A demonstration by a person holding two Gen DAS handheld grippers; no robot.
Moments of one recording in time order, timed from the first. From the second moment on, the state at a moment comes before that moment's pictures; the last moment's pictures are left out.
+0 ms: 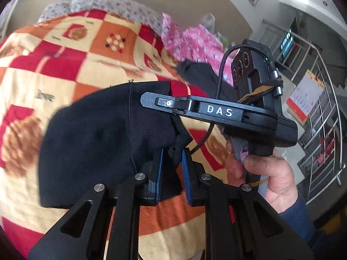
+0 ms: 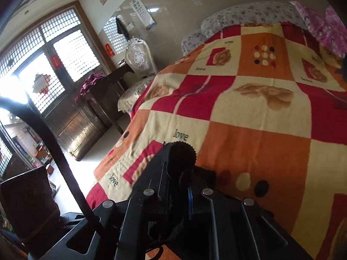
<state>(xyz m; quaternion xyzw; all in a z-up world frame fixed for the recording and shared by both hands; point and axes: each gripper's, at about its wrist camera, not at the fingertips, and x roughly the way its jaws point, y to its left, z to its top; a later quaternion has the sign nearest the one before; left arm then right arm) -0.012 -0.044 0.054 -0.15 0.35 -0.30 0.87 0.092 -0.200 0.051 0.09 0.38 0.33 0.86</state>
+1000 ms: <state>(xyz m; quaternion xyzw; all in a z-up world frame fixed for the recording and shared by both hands) 0.006 0.023 0.014 -0.05 0.40 -0.16 0.90 0.098 -0.220 -0.016 0.13 0.40 0.26 0.87</state>
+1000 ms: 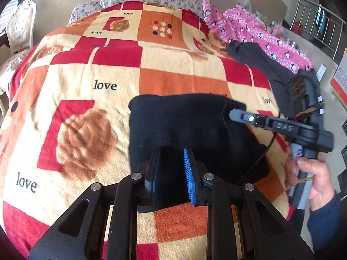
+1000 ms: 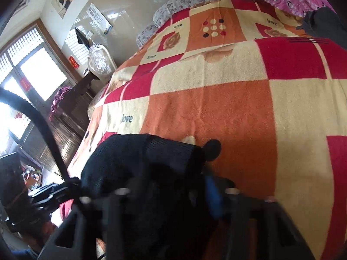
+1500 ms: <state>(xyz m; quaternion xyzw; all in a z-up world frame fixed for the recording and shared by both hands) 0.007 -0.016 0.009 -0.03 0.40 -0.20 0.90 0.056 -0.242 -0.012 0.08 0.40 0.19 0.89</state>
